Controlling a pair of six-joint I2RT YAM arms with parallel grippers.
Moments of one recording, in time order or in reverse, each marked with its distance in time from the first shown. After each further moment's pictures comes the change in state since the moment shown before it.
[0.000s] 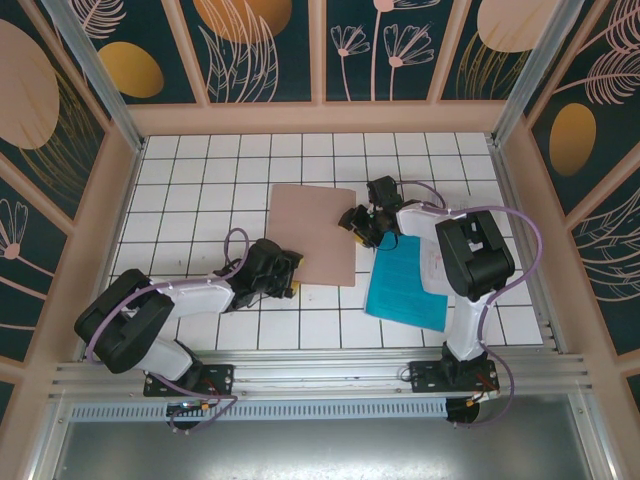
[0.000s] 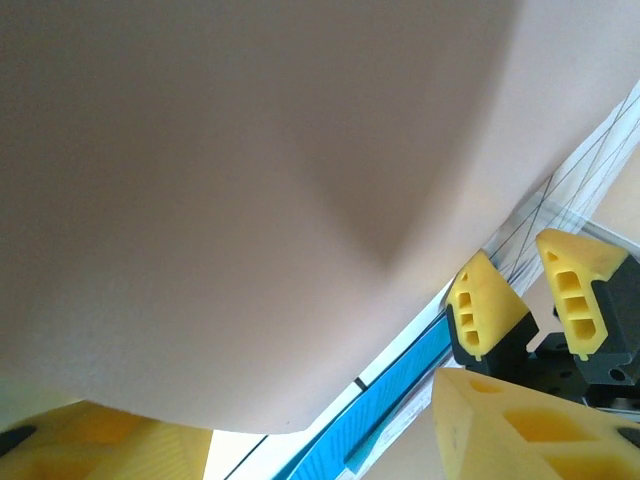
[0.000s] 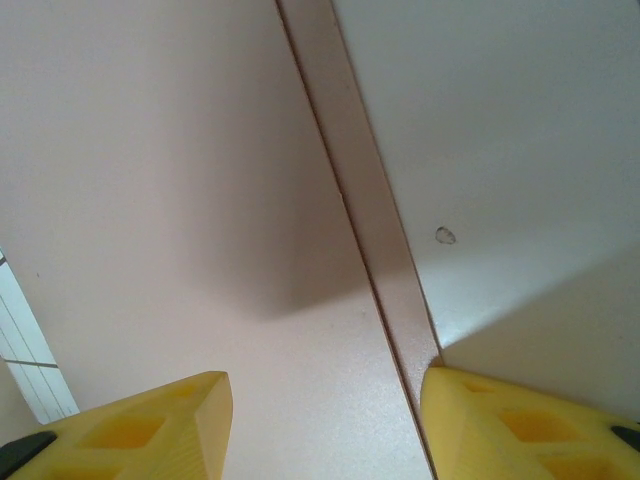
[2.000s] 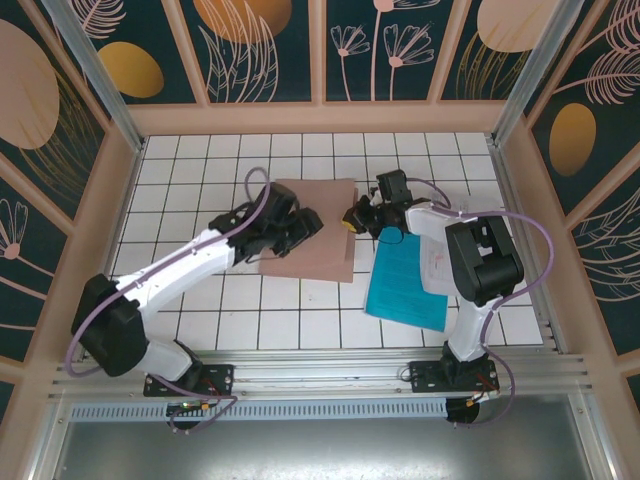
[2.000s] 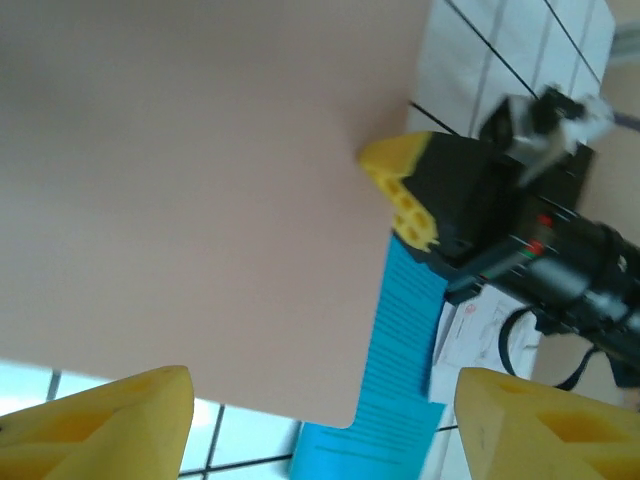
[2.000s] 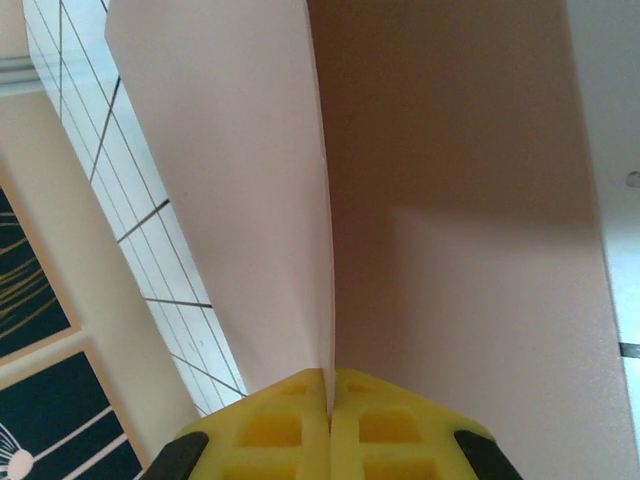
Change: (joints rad) left arm -0.010 0.008 0.681 -0.762 -0.039 0.776; right arm -0.046 -0.061 -0.008 0.088 -0.207 0.098
